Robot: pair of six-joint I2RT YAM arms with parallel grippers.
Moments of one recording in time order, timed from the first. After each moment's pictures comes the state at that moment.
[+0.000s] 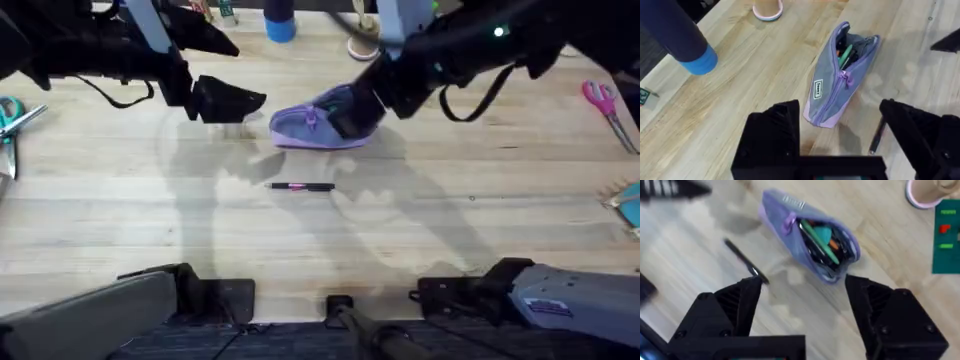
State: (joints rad) left arm 0.19 1.37 1.14 -0.90 0.95 1.00; right arm 0.61 1.40 1.39 -1.00 -0.06 -0.21
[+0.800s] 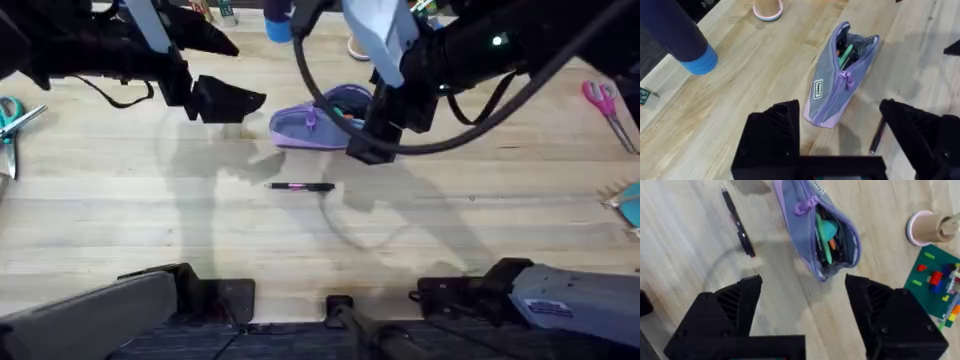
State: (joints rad) left arm 0.19 1.37 1.14 -0.90 0.95 1.00; right arm 0.64 1.40 1.39 -1.06 -0.06 -0.60
